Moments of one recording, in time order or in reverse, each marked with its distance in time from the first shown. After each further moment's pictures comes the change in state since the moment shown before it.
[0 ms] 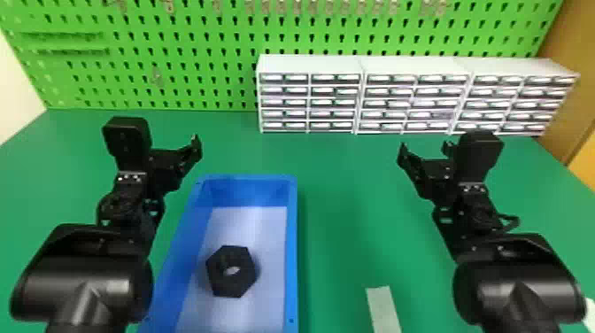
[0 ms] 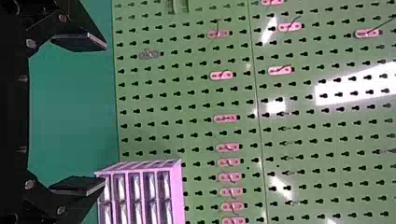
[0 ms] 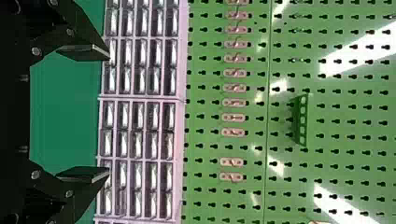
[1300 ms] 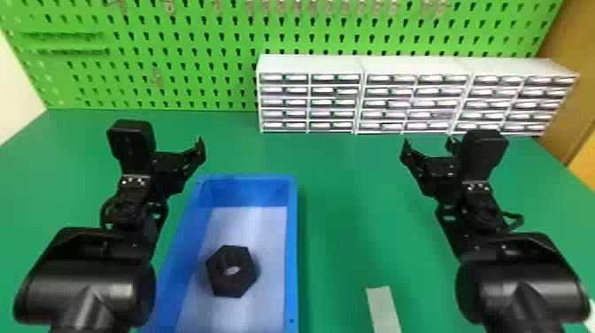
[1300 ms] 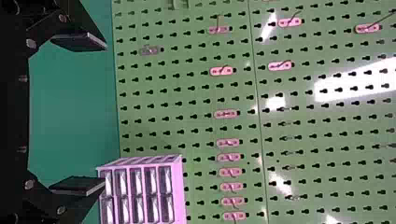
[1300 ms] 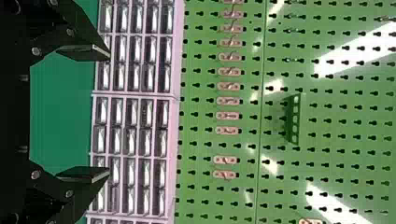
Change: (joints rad) left arm 0.012 0.000 -0.010 0.001 -0.002 -0.011 0.000; right arm -0.001 -0.007 -0.005 -0.006 0.005 -0.019 0.000
